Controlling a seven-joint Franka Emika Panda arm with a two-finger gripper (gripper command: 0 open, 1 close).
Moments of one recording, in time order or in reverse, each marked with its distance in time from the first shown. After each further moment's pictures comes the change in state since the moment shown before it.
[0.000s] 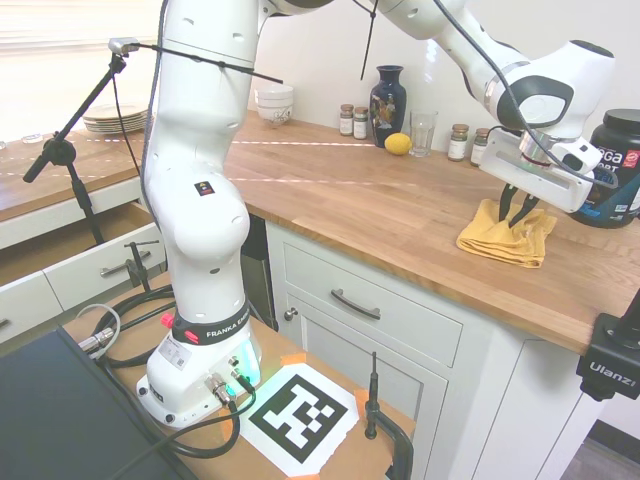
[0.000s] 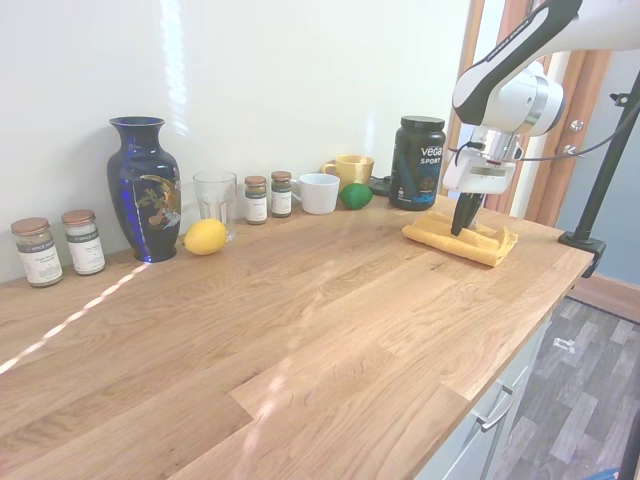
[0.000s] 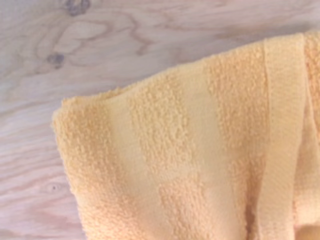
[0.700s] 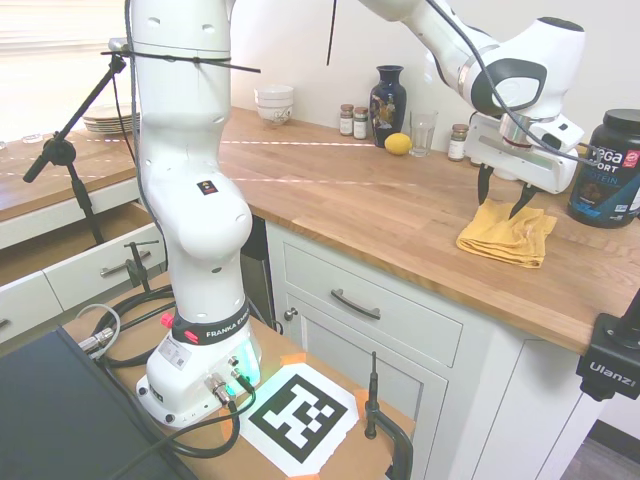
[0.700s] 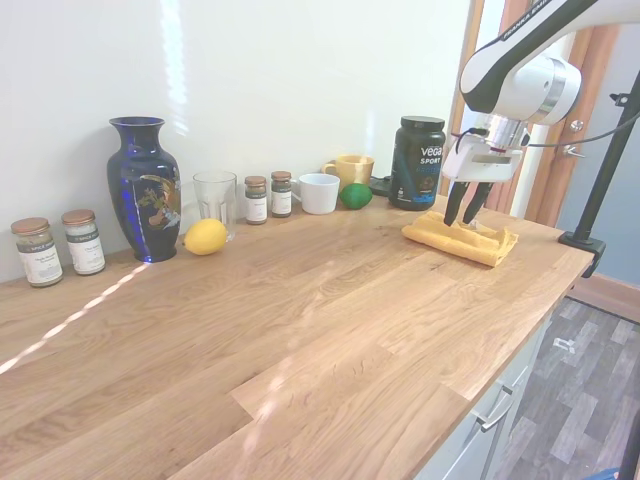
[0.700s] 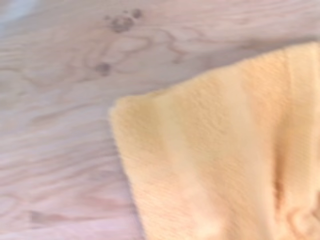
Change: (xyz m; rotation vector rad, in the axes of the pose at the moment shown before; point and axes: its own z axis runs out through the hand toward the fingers) arm -0.041 -0.005 -0.026 0.009 0.089 0.028
